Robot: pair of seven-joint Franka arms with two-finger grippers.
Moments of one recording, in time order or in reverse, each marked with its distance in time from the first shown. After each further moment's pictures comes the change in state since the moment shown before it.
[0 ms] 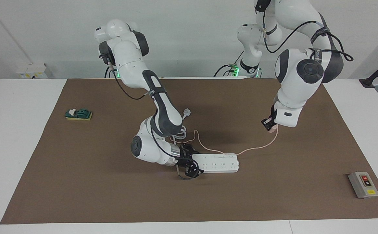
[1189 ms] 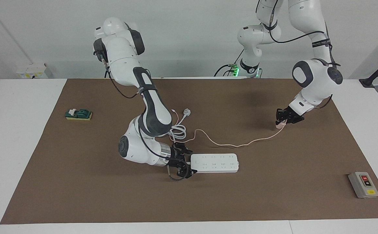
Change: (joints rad) left arm 0.272 -0.222 -0.005 -0.699 -0.290 0.542 0.866; right arm -0.069 -0.052 -0.003 0.003 -0.005 -0.107 -0.002
